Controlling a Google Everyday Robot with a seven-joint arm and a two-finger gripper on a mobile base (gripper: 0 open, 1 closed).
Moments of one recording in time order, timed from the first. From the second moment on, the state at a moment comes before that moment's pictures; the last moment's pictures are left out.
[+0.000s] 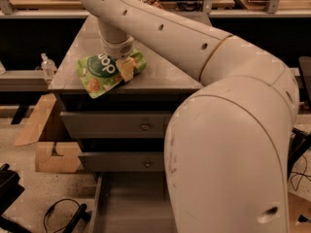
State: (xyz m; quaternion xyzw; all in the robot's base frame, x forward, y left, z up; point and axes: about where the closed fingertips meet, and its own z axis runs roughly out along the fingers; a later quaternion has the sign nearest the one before) arm 0.716 0.092 0.841 -0.88 0.44 -0.14 0.10
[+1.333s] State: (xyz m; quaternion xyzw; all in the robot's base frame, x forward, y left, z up) arm 0.608 0.022 0.898 -0.82 0.54 -0.15 0.16
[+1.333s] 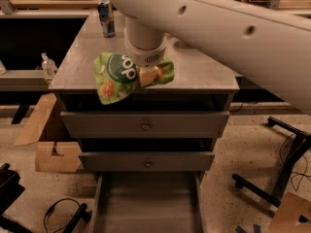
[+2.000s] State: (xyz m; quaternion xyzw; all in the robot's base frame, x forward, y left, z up) arm 0.503 -0.031 0.840 -0.76 0.62 -0.06 0.19
